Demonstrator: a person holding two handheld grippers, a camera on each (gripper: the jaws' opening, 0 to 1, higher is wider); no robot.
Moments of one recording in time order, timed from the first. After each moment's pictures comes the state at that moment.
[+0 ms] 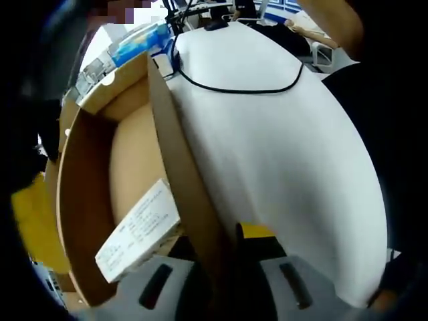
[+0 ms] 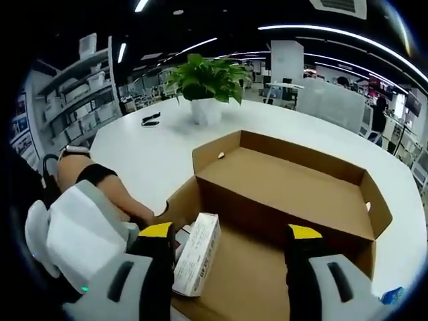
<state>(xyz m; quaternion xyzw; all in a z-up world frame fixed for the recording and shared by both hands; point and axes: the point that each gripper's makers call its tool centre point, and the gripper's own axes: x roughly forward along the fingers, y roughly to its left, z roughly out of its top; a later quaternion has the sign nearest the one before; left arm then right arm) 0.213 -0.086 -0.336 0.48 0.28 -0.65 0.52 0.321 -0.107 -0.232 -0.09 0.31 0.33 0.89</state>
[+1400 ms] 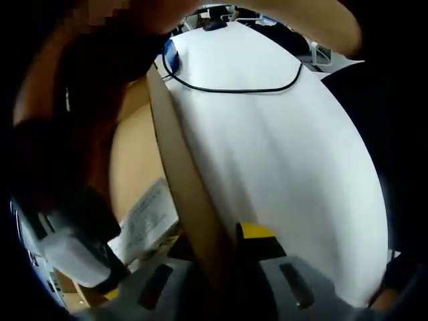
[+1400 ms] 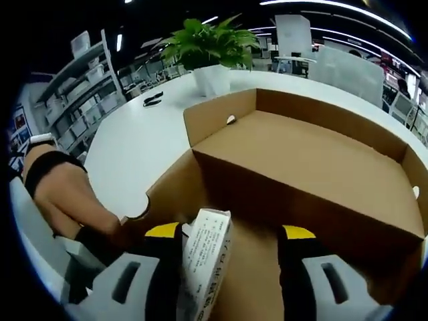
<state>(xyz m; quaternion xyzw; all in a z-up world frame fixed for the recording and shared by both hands) 0.212 -0.085 -0.335 0.49 0.28 -0.65 0.52 0.330 -0.065 -0.297 -0.08 0.38 0.35 0.85</state>
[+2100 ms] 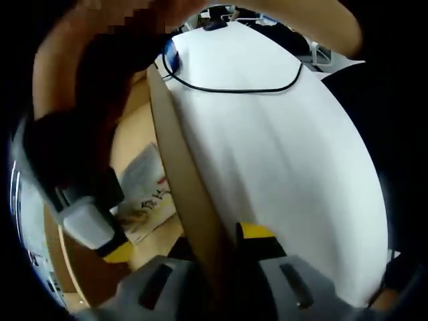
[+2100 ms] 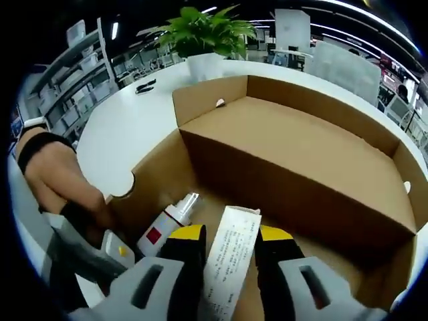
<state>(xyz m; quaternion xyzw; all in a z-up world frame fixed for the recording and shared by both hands) 0.211 -0.085 -0.336 0.49 0.28 -0.65 0.52 0.331 -0.090 -0.310 -0.12 0.41 0.33 0.84</state>
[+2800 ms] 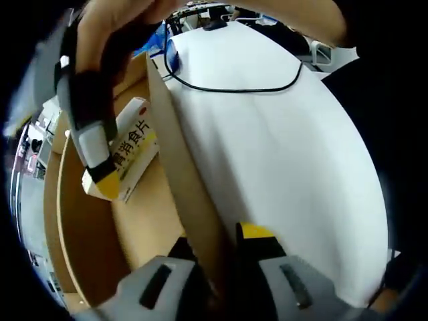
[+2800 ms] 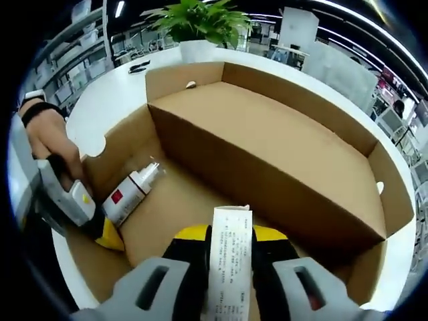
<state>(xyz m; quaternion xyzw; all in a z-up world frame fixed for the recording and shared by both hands) 0.211 -0.085 -0.336 0.49 0.28 -0.65 0.52 0.343 -0.149 -0.309 -0.19 0.41 0.30 0.84</state>
